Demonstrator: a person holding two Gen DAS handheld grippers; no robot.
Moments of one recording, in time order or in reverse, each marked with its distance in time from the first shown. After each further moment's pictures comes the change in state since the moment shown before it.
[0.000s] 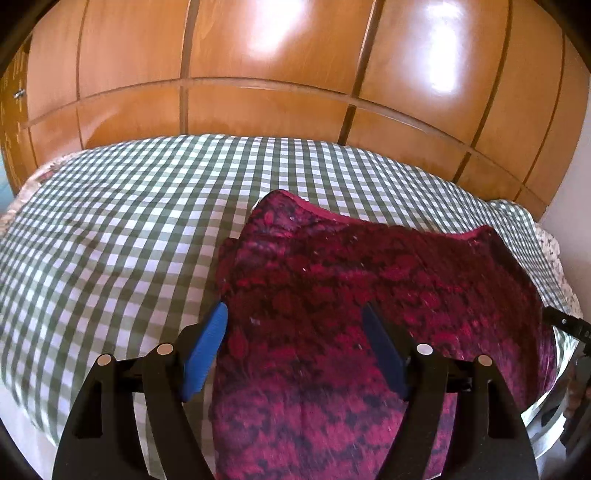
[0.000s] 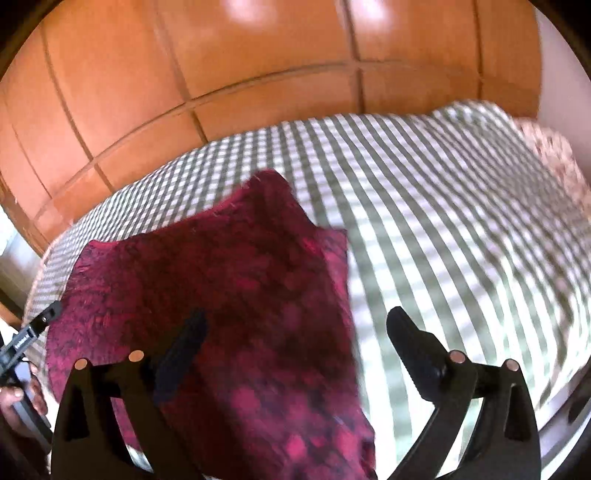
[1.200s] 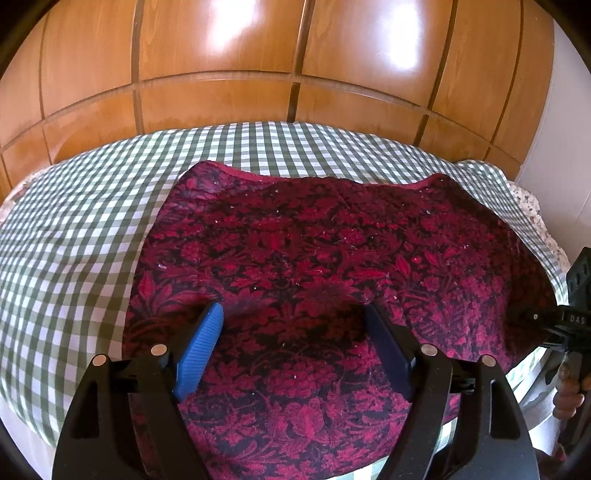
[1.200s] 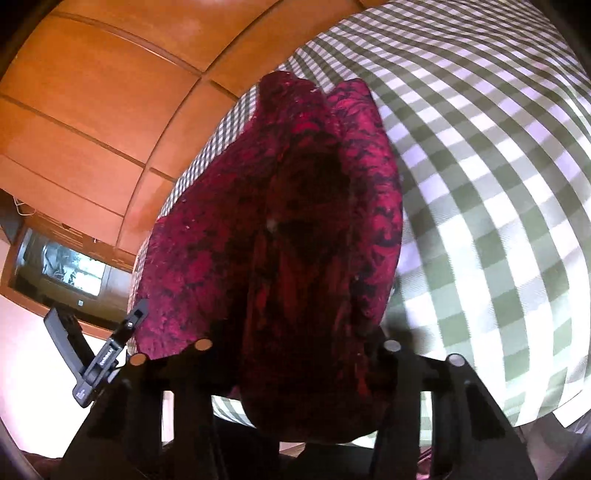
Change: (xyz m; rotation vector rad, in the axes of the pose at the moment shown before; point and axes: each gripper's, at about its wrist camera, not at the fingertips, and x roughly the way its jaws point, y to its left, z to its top) left arm 0.000 -0.045 -0.031 0.117 0.042 -0.077; right arm 0.025 -0.014 -0.047 0.242 0.199 0.426
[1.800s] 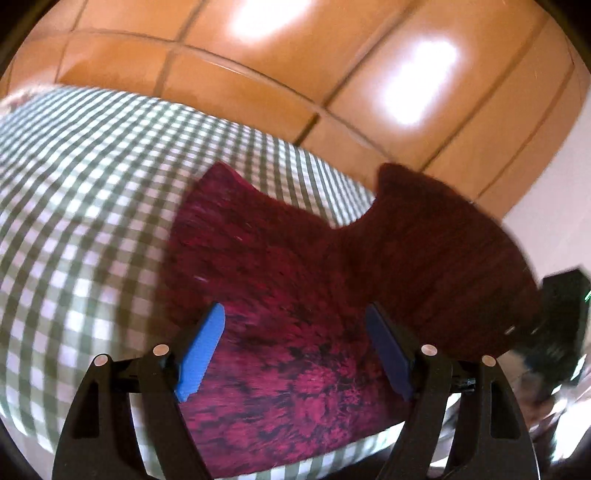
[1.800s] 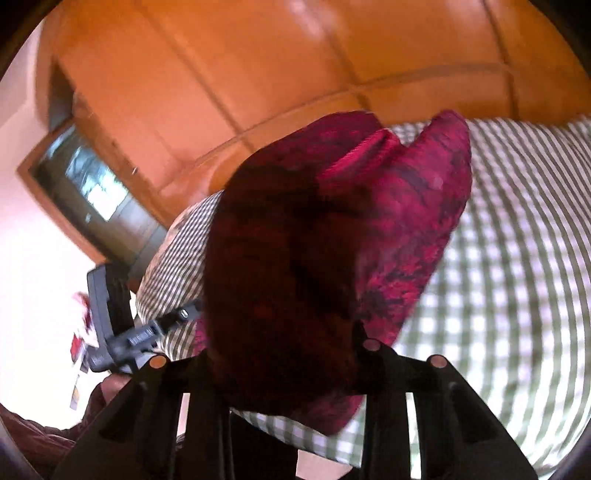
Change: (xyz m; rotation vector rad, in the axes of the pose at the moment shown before) left arm -0.040 0.100 0.009 -0.347 -0.052 -0.309; right arm 0.020 0.199 -0.004 -0.500 -0.019 0.035
